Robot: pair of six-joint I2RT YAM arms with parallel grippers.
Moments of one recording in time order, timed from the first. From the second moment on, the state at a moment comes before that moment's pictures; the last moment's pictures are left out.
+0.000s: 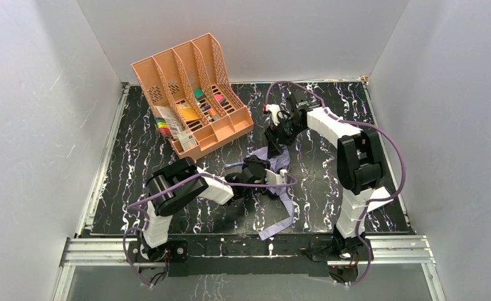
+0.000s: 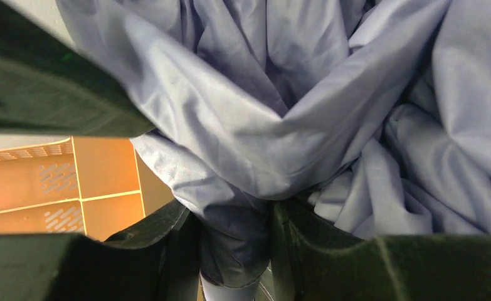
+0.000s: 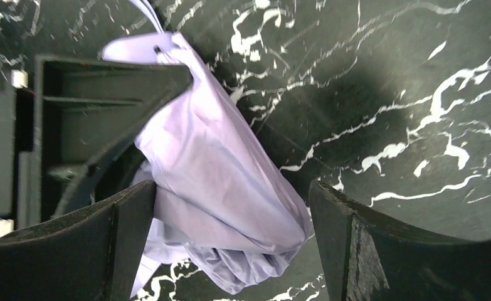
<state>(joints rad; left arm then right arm) -1.04 1.97 0.84 0.61 -0.47 0.93 0.37 1.91 1.46 -0.75 -0.65 -0.45</state>
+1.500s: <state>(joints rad) -1.01 1.27 0.61 0.26 -0.41 0.43 0.48 1.77 1.12 -0.44 -0.33 -0.39</state>
